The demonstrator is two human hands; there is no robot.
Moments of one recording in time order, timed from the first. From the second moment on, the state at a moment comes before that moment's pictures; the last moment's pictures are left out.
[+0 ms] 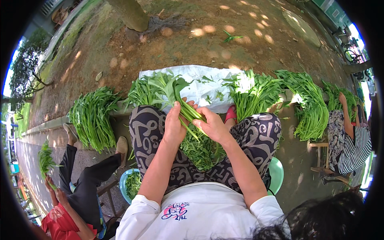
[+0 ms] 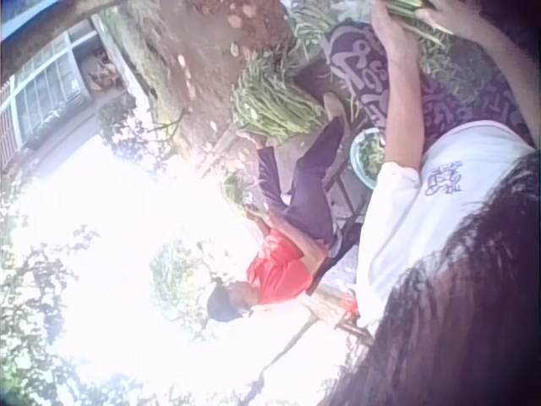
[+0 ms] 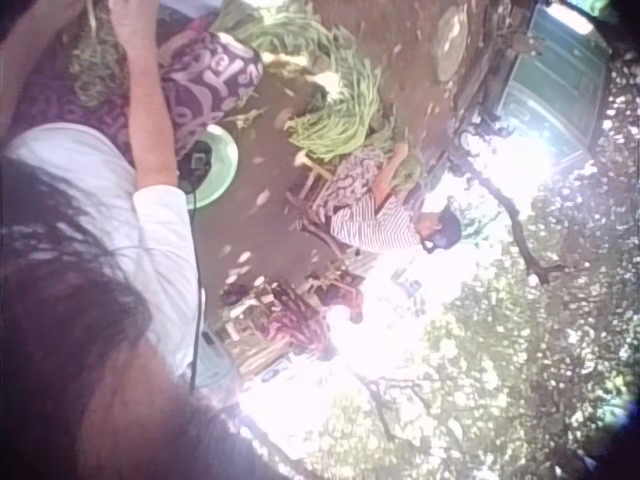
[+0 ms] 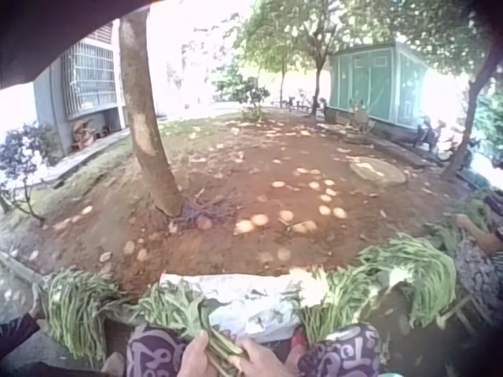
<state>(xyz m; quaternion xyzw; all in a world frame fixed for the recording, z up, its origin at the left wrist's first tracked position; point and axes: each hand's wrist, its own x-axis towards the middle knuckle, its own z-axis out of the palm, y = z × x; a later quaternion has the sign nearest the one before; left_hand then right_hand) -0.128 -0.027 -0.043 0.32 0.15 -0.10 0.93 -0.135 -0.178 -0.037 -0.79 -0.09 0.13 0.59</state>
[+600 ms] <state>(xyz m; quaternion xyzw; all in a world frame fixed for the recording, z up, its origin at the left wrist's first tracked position) -0.123 0.000 -0.032 0.30 0.12 -0.13 0.94 -0.129 -0.198 -0.032 -0.73 -0.07 0.20 0.65</state>
